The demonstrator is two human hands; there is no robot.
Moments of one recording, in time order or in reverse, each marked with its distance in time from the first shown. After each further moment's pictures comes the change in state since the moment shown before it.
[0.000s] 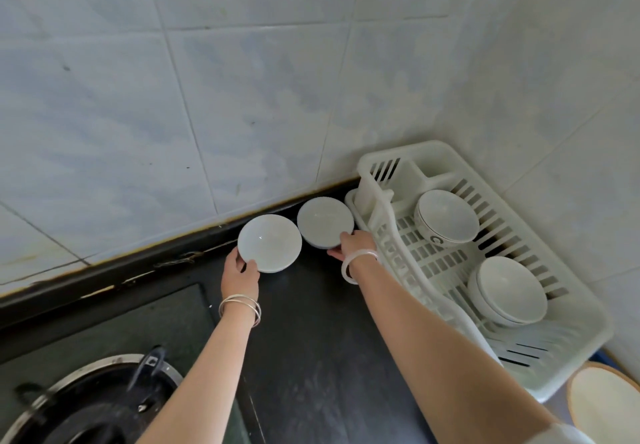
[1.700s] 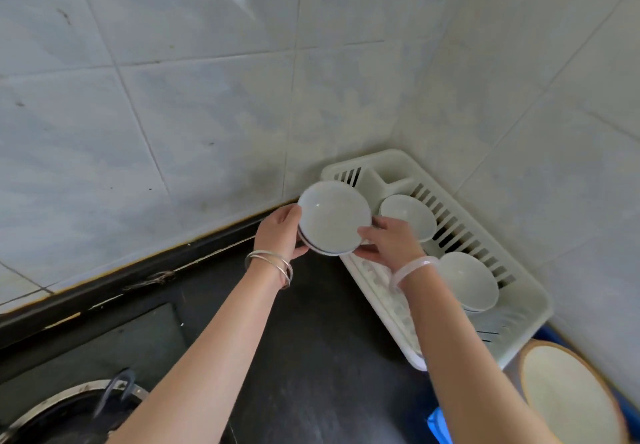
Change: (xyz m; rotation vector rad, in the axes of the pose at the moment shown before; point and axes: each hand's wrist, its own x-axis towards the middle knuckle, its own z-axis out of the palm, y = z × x) left_hand -0.081 0.096 0.085 0.031 -0.456 0.045; right_hand -0.105 -0.069 -0.098 -0.226 -0.053 -0.285
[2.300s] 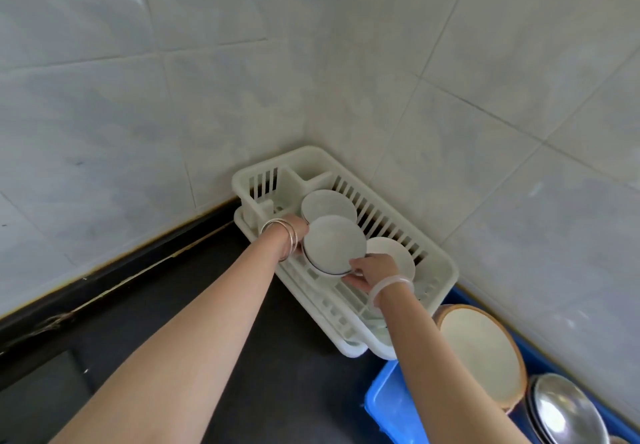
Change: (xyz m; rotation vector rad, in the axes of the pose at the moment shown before) left_hand 0.032 -0.031 0.148 0.477 -0.312 -0.306; right_hand 0.014 0.071 -0.104 0.292 0.299 0.308
